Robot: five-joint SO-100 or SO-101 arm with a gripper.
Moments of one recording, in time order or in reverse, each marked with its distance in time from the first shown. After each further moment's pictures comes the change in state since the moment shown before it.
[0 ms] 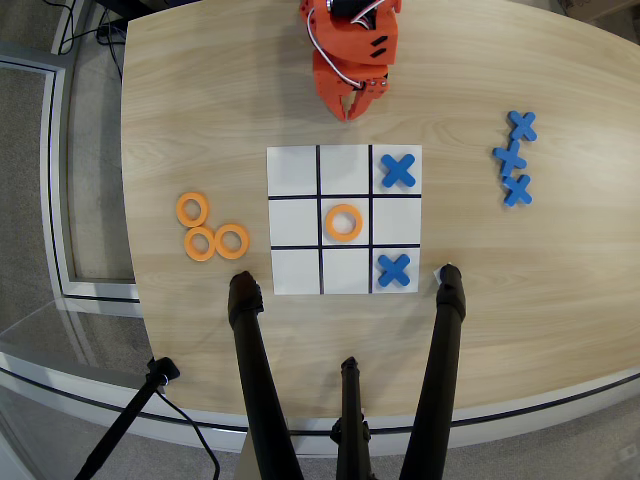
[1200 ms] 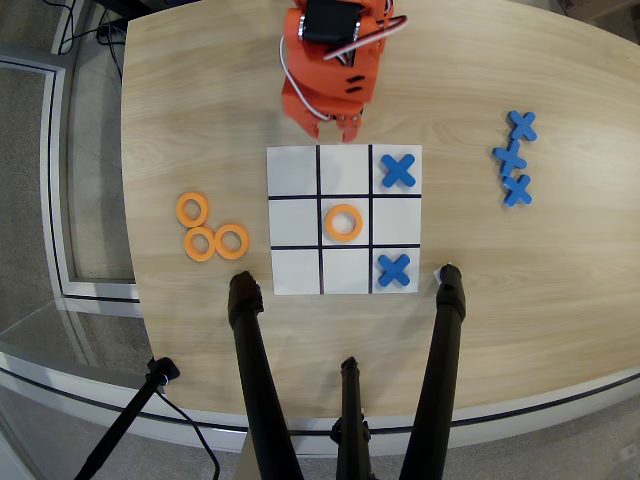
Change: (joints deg) arm 11.6 -48.1 -27.9 -16.3 0.6
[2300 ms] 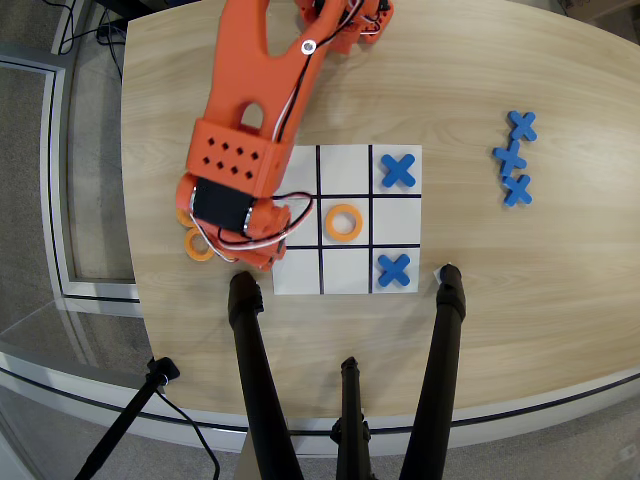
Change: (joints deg) arm 11.1 -62.6 -63.6 0.0 5.4
